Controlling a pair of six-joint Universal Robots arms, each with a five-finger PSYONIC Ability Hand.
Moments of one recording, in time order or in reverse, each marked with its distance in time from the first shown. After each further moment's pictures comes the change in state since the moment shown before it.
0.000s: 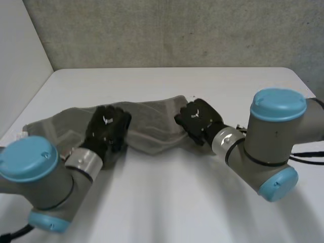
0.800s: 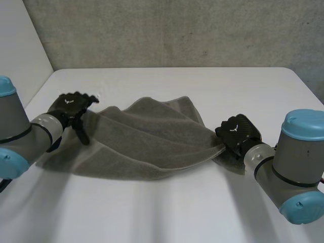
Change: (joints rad) left arm 0.299 -0.140 0.452 -0.575 0.124 0.011; right arm -0.143 -0.109 0.288 -0.101 0.167 -0.084; left_hand -0.996 -1.004 -1.012 -0.998 -1.010; right_hand 0.000 0.000 0.000 0.000 0.000
